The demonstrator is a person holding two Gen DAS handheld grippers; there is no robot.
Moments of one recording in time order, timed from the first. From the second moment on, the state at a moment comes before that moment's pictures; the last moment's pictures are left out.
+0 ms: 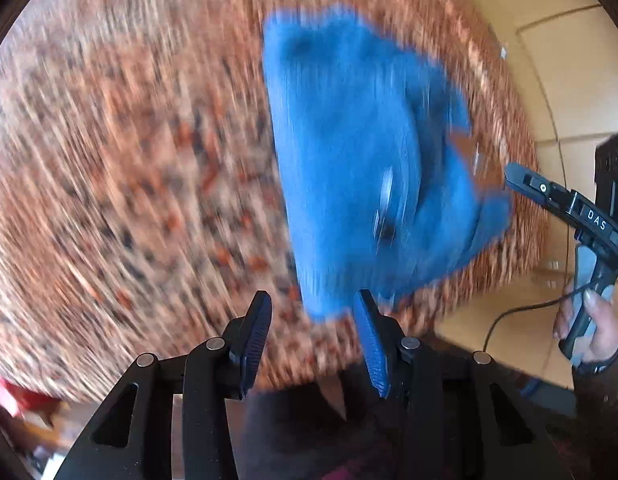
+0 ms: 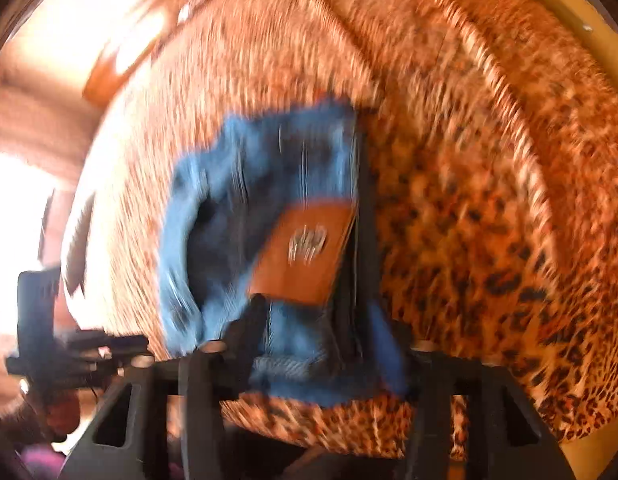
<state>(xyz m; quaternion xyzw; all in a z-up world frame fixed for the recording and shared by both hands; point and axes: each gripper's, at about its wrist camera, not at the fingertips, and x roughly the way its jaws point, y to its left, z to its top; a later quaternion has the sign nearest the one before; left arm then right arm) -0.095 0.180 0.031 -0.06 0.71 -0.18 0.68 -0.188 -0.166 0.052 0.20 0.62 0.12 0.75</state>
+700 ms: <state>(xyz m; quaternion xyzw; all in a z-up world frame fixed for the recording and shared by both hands) 0.002 0.101 -0.019 -0.02 0.68 -0.05 0.73 -0.094 -0.123 -0.013 0.14 0.62 0.08 0.77</state>
